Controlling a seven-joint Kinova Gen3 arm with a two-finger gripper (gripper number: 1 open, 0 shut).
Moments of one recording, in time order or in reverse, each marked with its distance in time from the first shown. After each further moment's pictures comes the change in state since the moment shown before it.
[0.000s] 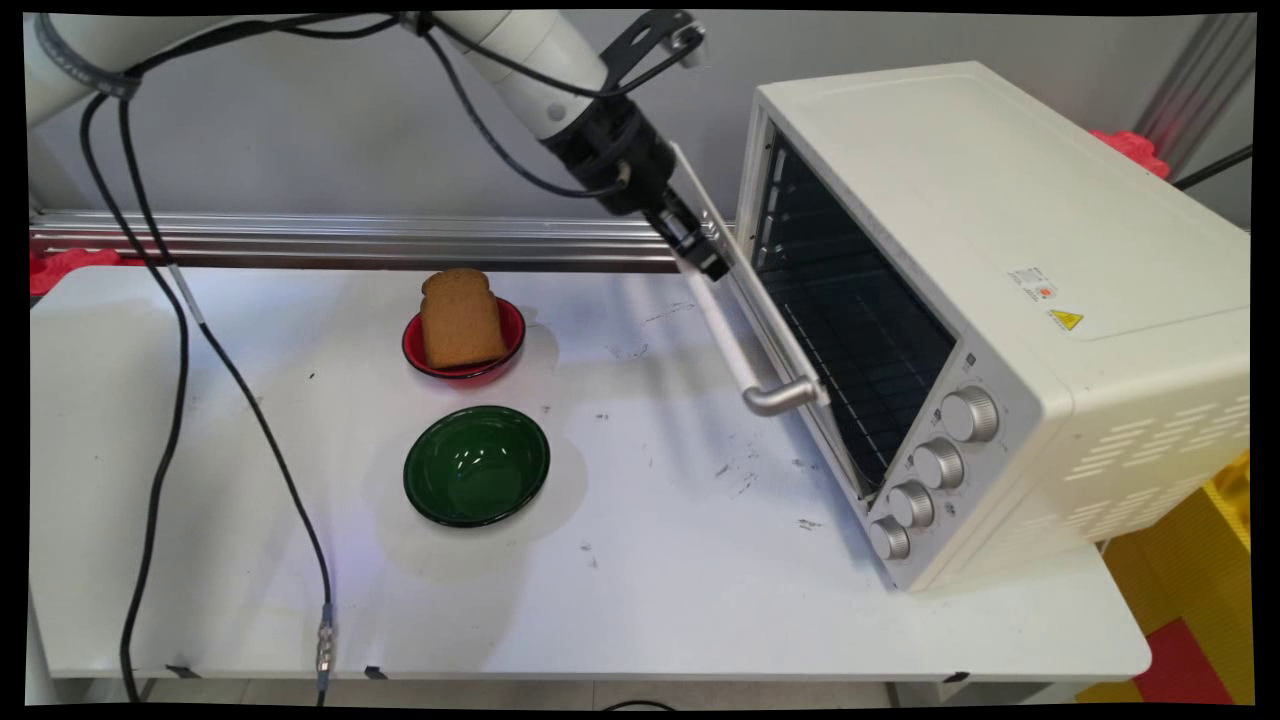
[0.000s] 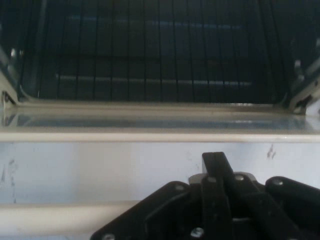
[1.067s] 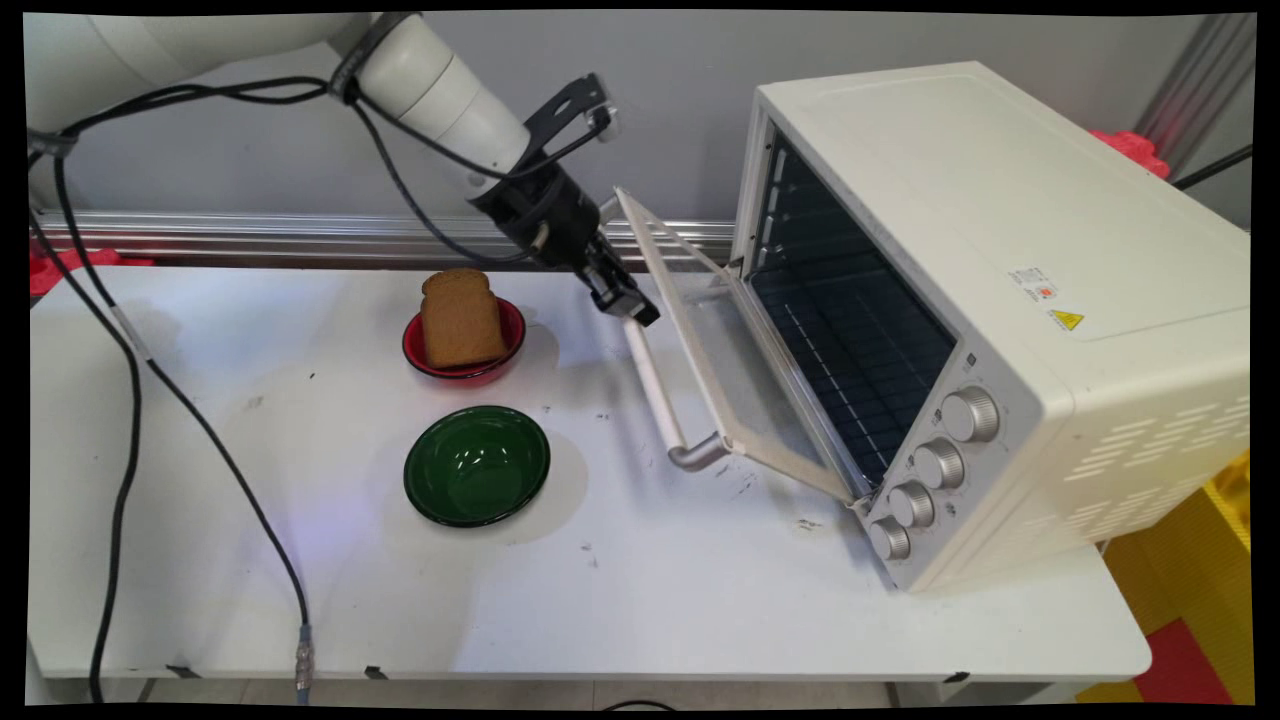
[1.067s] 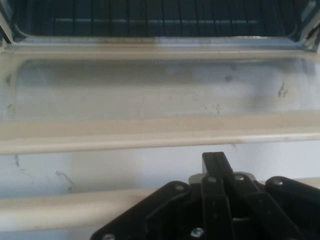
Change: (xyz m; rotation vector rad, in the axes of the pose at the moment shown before) arm -0.076 -0.011 -0.001 -0.006 -0.021 0.047
